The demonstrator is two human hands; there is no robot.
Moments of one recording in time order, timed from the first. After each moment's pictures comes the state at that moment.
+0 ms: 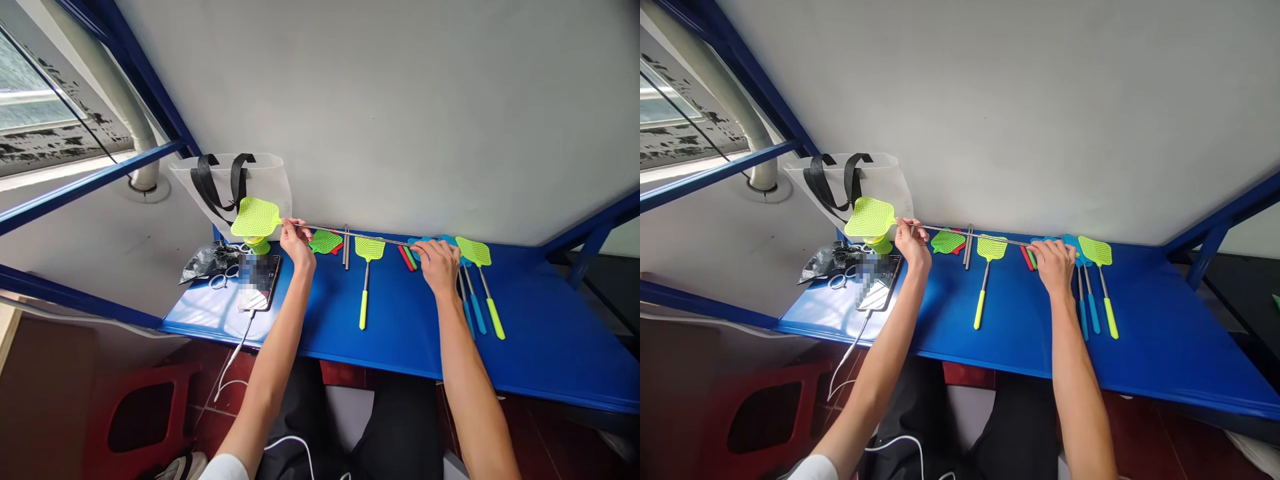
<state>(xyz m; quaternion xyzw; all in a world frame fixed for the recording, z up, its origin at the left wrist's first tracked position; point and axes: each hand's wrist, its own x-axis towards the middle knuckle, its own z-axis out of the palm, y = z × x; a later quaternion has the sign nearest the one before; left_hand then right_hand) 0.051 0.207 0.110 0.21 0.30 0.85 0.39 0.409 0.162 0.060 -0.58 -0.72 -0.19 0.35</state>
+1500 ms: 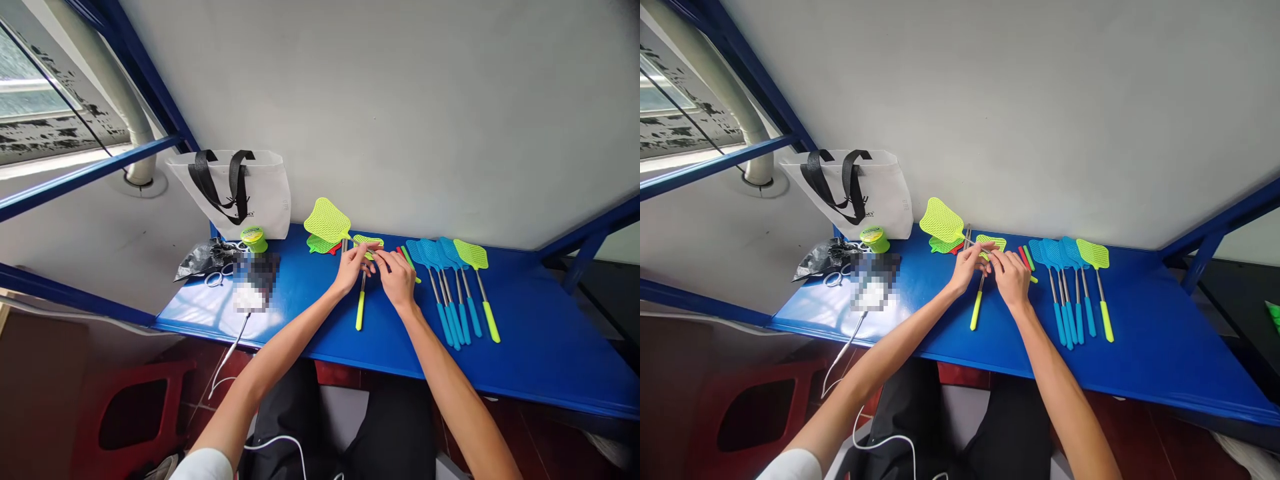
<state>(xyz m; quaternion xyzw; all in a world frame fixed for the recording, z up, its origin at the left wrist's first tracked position) 0.148 0.163 0.063 0.49 0.28 0.55 0.62 0.302 0.134 0.061 -0.54 -0.72 -0.07 0.43</state>
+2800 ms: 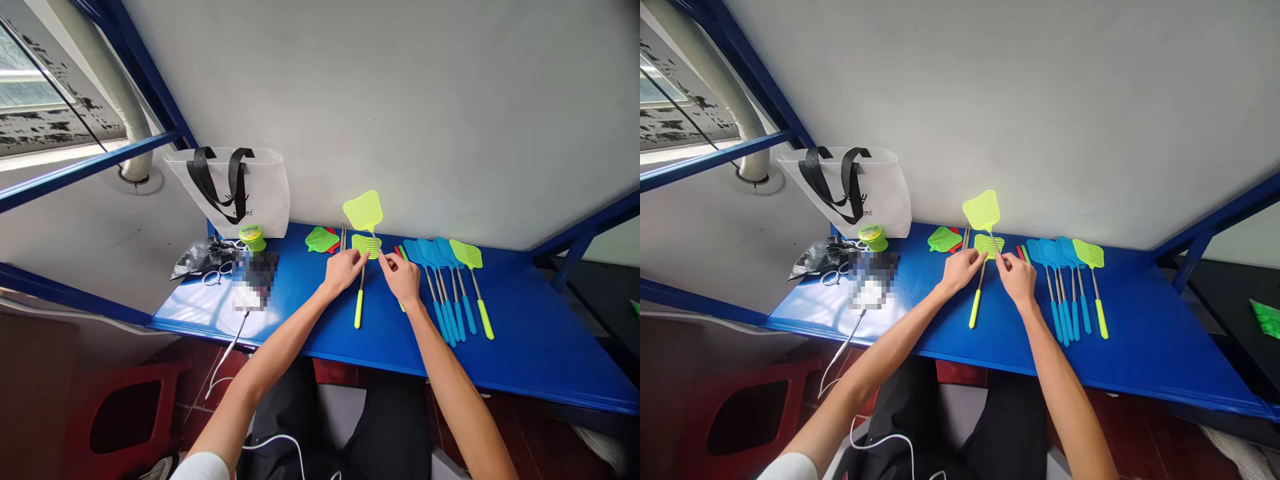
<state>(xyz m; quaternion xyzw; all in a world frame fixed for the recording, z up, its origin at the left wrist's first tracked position) 0.129 0.164 0.057 0.71 0.53 0.37 0.28 0.317 0.129 0.066 -0.63 -0.67 0.02 0.39</state>
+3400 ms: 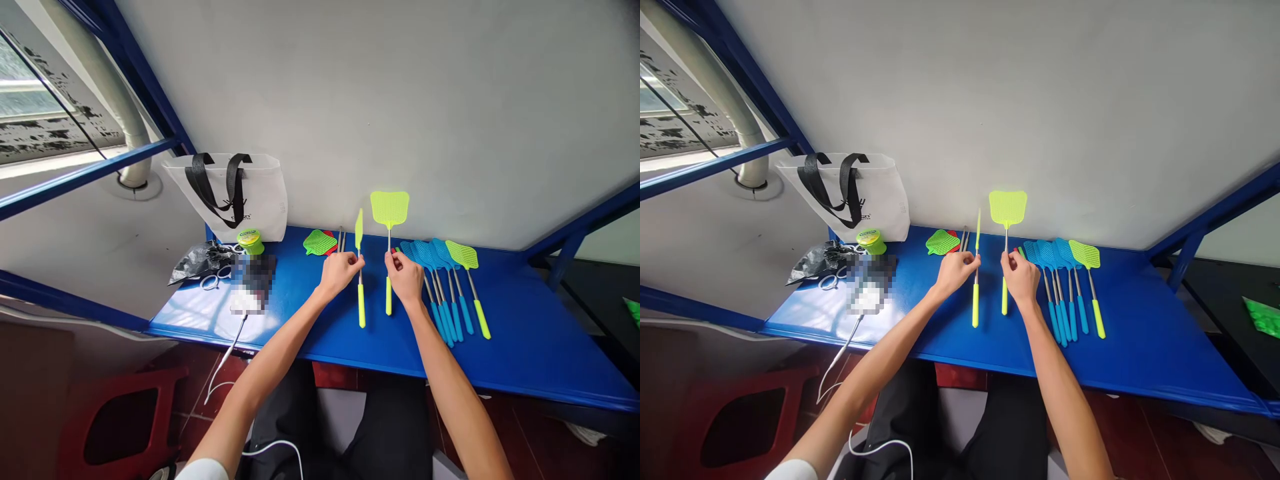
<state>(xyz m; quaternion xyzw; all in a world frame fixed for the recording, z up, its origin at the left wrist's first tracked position) 0.122 0.154 0.080 0.71 0.53 0.39 0.26 0.326 0.128 0.074 -0.65 -0.64 0.02 0.42</state>
